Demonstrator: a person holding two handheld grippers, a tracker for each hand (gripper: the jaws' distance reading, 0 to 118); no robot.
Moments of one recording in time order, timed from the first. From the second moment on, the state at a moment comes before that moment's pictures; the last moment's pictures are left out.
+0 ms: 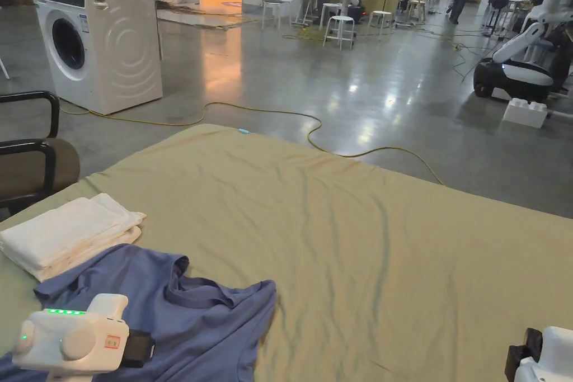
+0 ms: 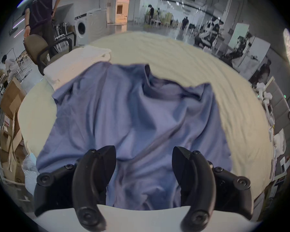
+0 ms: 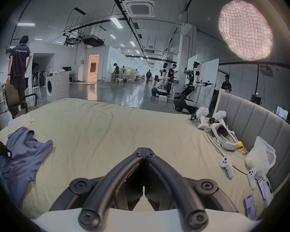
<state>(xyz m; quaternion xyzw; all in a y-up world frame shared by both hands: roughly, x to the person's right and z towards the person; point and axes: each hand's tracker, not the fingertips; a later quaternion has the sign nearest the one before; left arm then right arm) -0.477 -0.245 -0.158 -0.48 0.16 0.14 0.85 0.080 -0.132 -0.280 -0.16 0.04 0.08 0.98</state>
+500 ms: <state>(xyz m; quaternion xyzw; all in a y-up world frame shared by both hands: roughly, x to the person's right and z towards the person) -0.440 -0.281 -0.166 -0.50 0.15 0.06 0.85 0.082 -0.136 -0.283 -0.18 0.04 0.06 0.98</state>
